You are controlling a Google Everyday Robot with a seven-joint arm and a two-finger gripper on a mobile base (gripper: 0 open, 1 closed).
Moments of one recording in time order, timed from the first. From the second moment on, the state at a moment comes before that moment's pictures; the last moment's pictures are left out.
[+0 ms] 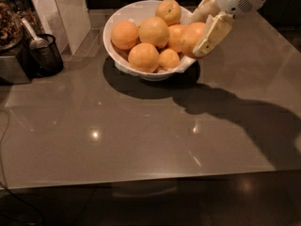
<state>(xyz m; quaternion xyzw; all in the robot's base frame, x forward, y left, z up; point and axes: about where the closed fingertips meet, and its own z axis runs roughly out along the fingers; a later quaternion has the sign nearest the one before) 0.622 -0.129 0.997 -0.66 0.65 0.07 0.37</state>
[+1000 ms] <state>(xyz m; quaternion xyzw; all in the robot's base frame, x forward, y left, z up) 0.567 -0.133 1.075 -0.67 0.57 0.12 0.47</state>
